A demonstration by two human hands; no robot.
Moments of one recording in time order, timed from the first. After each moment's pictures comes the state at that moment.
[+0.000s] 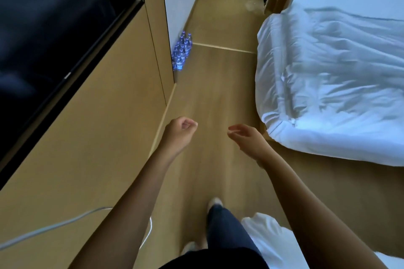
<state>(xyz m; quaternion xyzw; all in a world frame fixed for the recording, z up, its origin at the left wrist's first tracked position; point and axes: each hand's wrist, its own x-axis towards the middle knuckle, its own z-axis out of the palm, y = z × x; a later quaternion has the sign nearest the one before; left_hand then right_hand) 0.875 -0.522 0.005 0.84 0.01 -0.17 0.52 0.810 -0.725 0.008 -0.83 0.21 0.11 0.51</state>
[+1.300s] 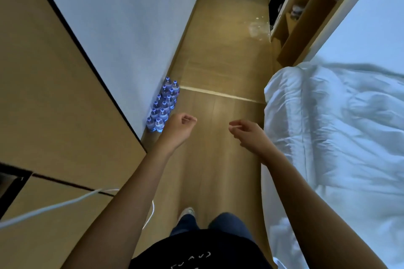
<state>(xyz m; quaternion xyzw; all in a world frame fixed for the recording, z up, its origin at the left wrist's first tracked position) 1.682 -0.836 -0.011 0.83 0.00 -0.18 0.52 1.608 -1.040 0.002 -0.84 0.20 0.09 0.49</state>
